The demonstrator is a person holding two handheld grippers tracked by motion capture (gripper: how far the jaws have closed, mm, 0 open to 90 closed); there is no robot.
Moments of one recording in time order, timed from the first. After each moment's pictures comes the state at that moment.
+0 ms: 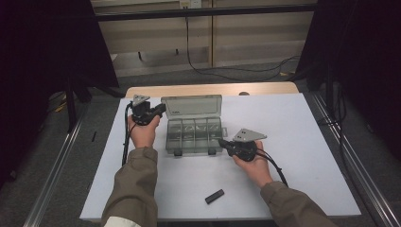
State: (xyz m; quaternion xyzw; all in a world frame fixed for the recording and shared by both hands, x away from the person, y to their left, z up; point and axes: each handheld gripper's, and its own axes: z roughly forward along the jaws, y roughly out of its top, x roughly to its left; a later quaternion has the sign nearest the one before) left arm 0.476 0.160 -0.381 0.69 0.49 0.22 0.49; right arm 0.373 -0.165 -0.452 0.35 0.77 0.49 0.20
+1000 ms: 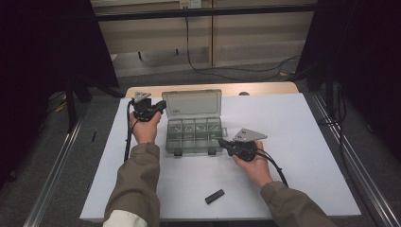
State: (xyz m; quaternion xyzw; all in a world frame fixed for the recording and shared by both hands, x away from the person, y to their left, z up) left arm 0.490 0.157 -0.383 0.68 0.50 0.22 0.49; right arm 0.373 -0.165 -0.453 0.36 0.77 0.50 0.20
